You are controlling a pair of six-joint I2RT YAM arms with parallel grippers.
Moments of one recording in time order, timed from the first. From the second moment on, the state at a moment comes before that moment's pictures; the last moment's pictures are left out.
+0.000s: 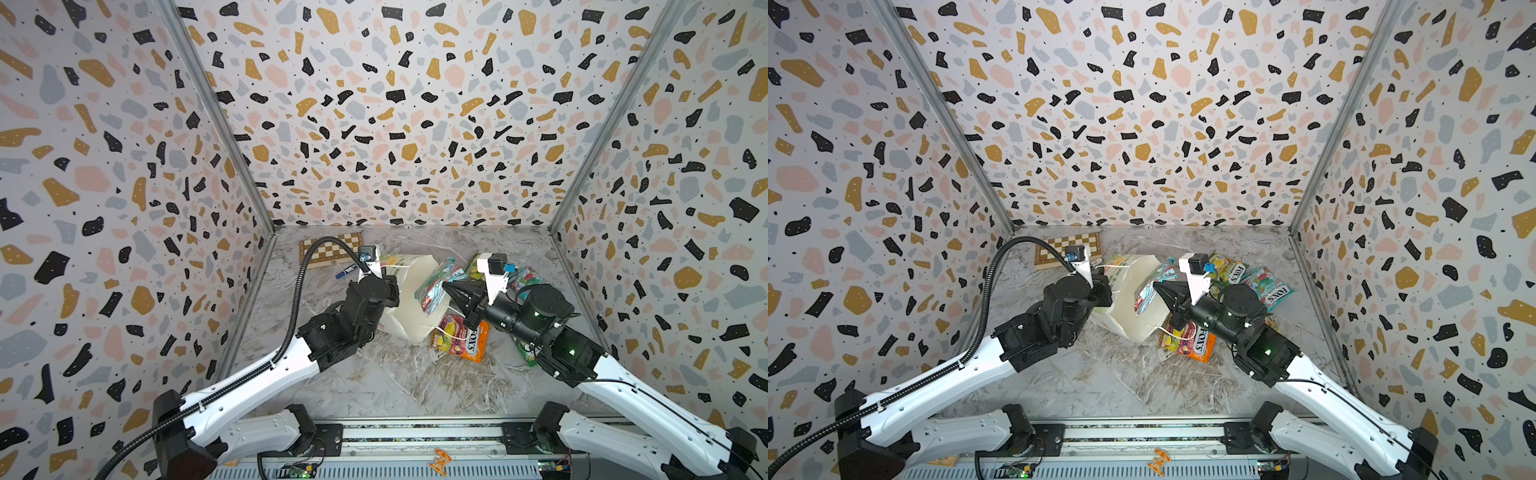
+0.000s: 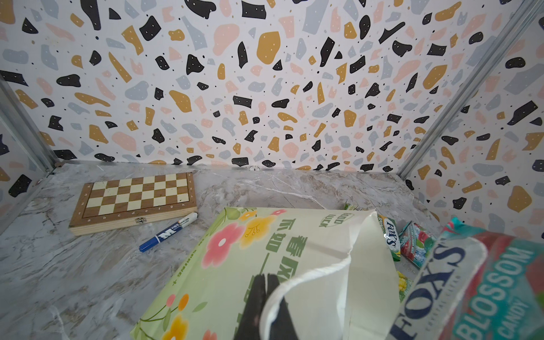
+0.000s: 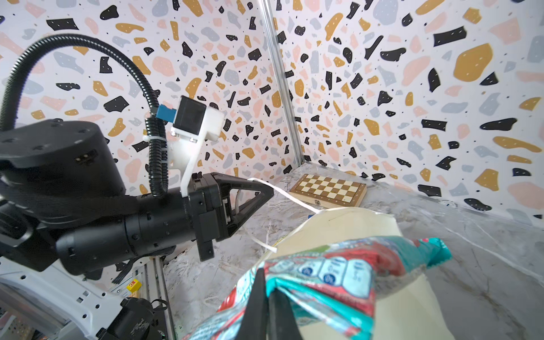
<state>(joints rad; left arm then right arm) -0.91 1.11 1.03 -0.25 -0.67 -0.41 0.83 0.86 0.89 -0.01 -0.14 0.27</state>
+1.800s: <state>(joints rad) -0.78 1.04 1.03 -0.34 -0.82 -0.40 0.43 0.98 0.82 -0.61 -0.69 0.20</state>
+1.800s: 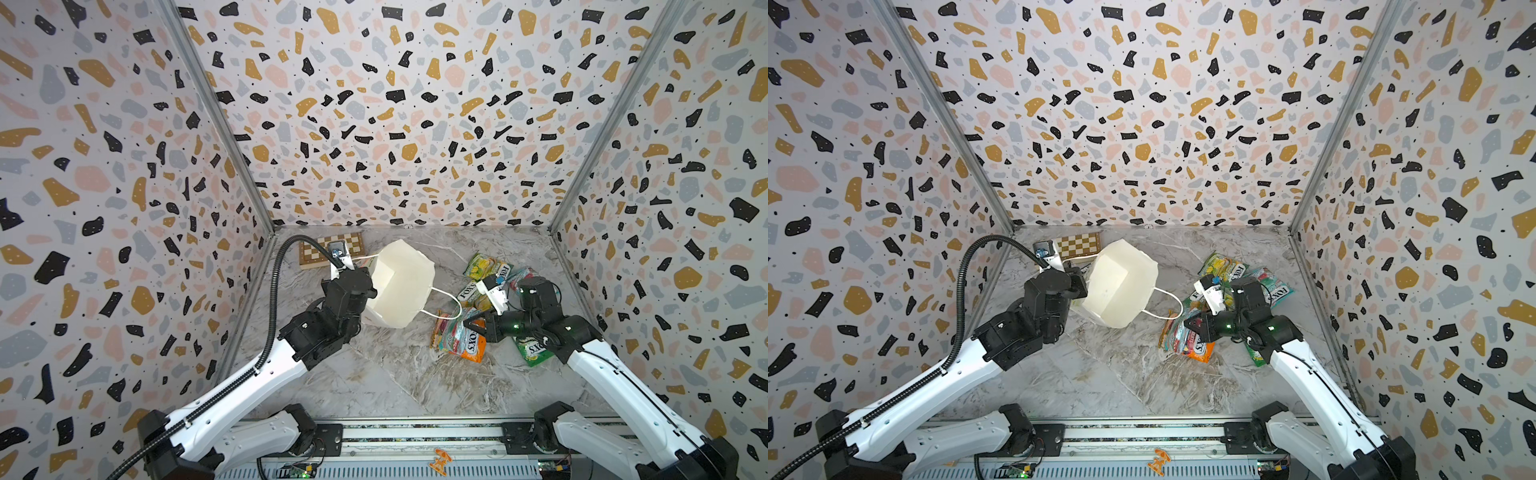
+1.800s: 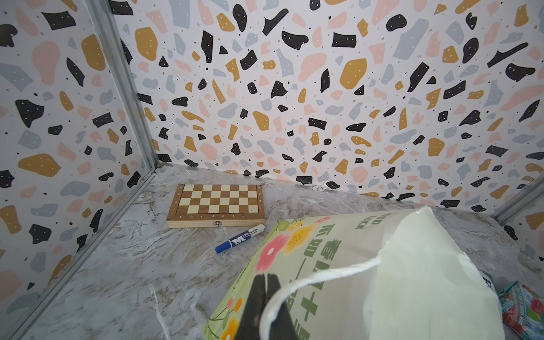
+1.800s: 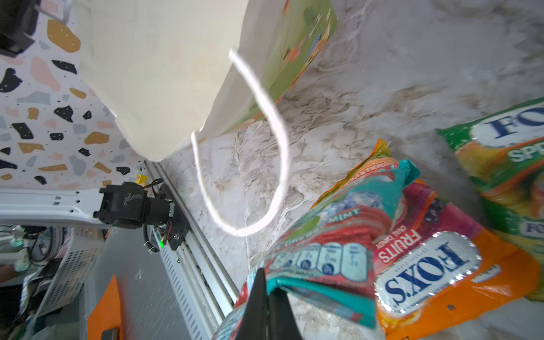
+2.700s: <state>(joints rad) -0.76 1.04 1.03 -0.33 -0.72 -0.40 0.62 1.06 0.60 -0.58 -0.70 0.29</state>
